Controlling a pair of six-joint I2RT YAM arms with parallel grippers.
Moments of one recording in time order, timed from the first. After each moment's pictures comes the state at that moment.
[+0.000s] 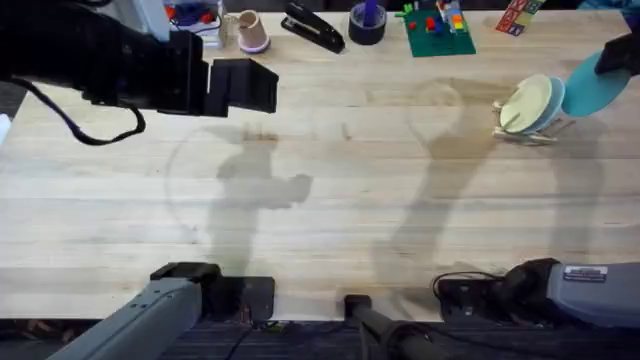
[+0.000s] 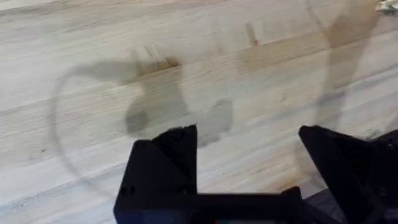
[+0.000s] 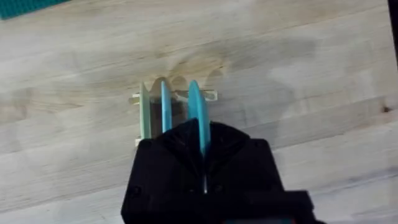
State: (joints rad) left arm -0.01 1.13 1.35 -1.32 0.37 0.08; right arm -0.51 1.56 1.41 -0.87 -0.09 -0.26
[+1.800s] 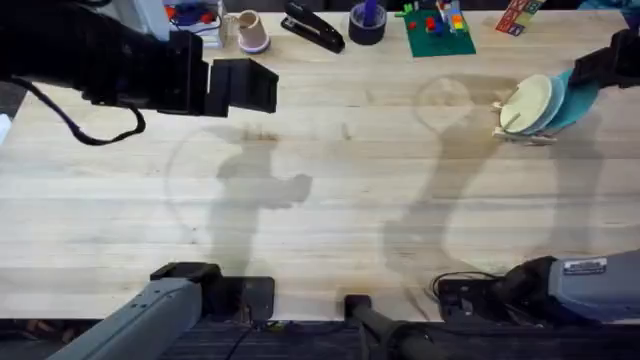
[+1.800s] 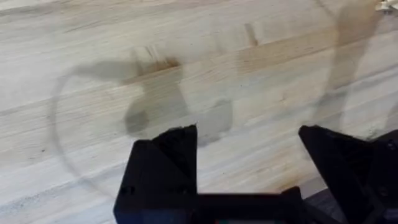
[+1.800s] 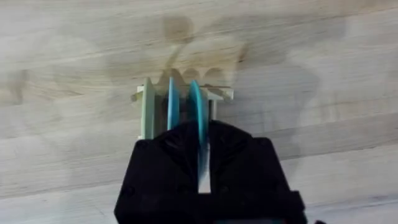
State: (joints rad) left arm -0.01 1.13 1.35 -1.32 0.37 0.08; right arm -0.51 1.67 1.41 -0.88 -0.15 -0.31
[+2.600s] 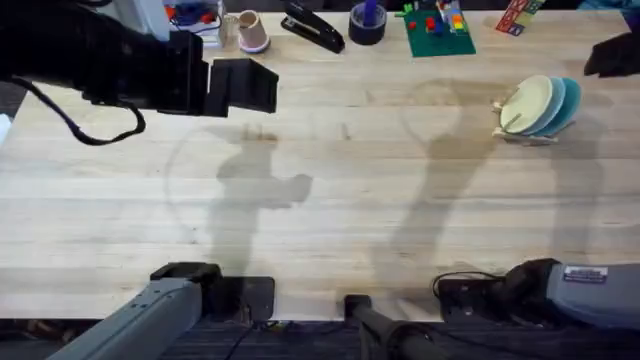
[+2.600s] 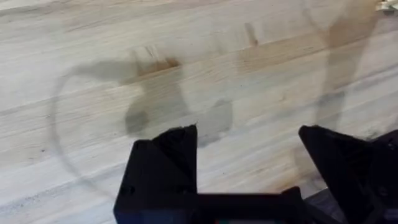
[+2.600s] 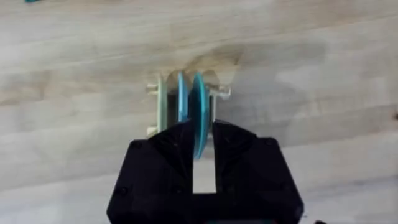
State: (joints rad) left arm -0.01 1.13 1.35 -1.32 0.37 0.08; right arm -0.51 1.56 1.41 -0.91 -0.15 -0.31
